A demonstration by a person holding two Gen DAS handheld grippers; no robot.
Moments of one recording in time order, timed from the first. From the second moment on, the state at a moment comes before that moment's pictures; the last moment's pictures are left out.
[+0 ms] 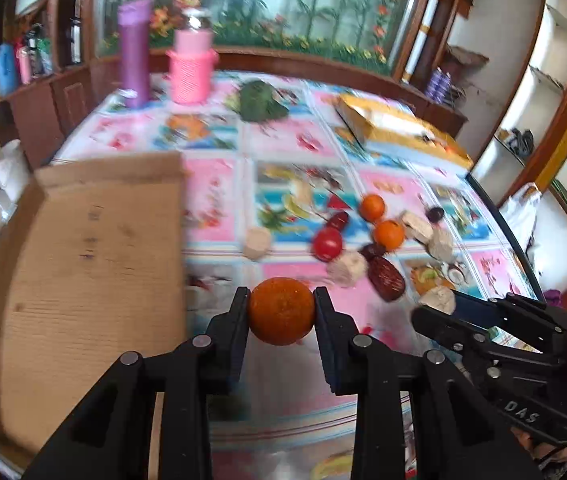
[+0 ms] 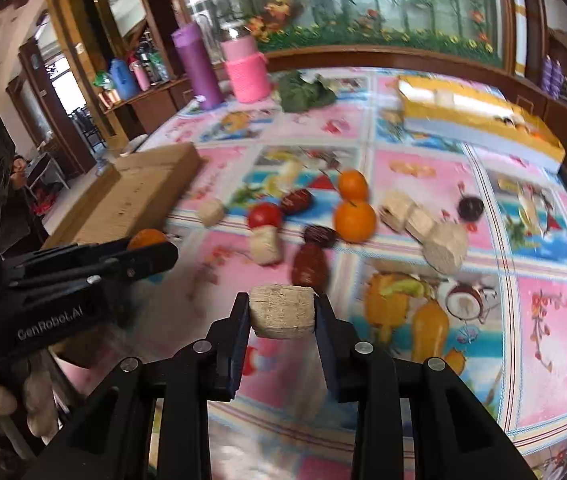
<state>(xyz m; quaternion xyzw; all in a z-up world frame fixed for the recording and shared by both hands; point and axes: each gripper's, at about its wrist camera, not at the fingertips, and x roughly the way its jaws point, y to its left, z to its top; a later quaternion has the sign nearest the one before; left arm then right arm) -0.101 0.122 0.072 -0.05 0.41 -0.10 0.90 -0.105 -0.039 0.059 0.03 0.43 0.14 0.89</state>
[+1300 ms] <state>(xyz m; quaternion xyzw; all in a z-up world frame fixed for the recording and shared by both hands) -0.134 0.186 0.094 -0.11 0.39 -0.04 0.91 -0.131 0.019 0.071 0.02 0.40 0.18 0.90</state>
